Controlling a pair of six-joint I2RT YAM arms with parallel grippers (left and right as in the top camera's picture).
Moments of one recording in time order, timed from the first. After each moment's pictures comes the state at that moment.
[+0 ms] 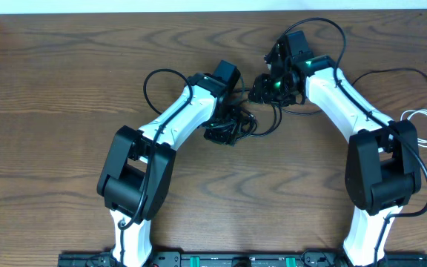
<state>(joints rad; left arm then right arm) -0.50 2.03 1.48 -0.93 0.36 -1.67 0.31 2.04 1.55 -0.71 -0.40 0.38</state>
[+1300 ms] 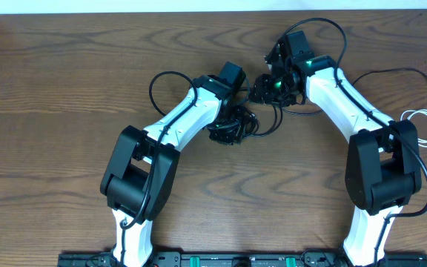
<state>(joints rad) -0.52 2.04 1.48 -0.89 0.37 -1.72 0.31 2.04 1.55 -0.71 -0.40 0.38</state>
